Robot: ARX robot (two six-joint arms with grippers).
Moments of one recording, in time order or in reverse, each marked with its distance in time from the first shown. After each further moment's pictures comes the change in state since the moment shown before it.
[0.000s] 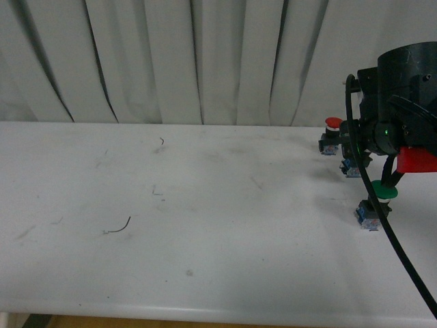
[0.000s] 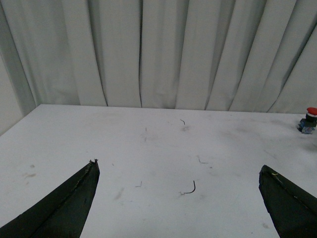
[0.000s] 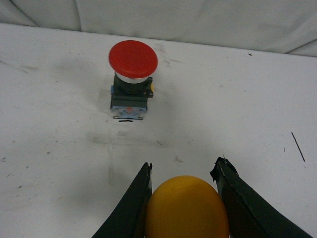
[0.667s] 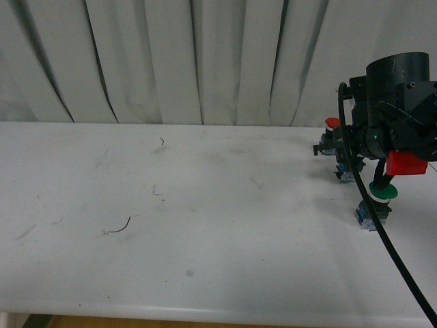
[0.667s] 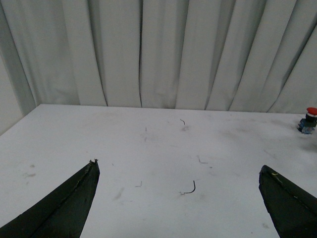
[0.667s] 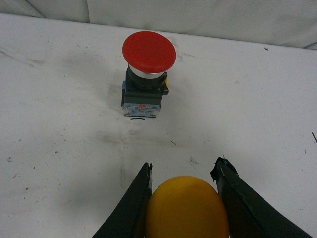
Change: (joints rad) left arm 0.000 0.000 0.000 0.000 0.000 0.000; right arm 0.006 0.056 0.066 -0.039 -0.005 0.008
